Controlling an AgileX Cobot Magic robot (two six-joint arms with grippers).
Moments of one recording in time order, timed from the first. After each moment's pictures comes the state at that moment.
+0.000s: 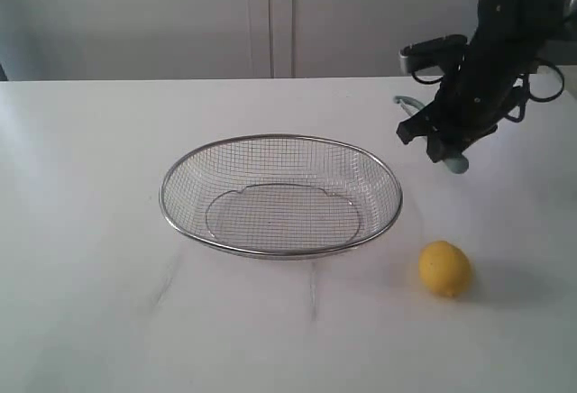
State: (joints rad) left arm -0.08 0.00 0.02 -0.16 0.39 0.12; right arm 0.16 2.00 -1.57 0.01 0.94 -0.23
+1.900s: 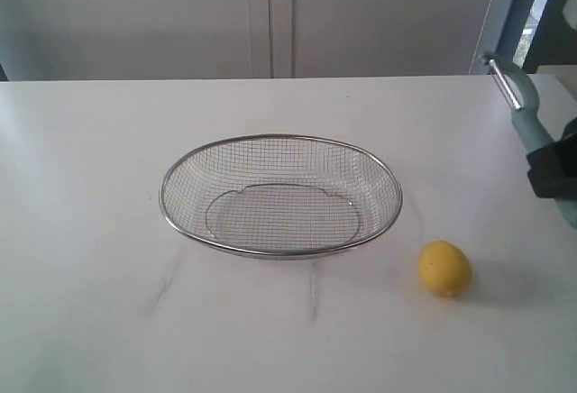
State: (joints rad) left arm -0.08 0.00 0.02 -0.16 0.39 0.12; right arm 0.16 1.00 -0.96 0.18 1.05 -0.20
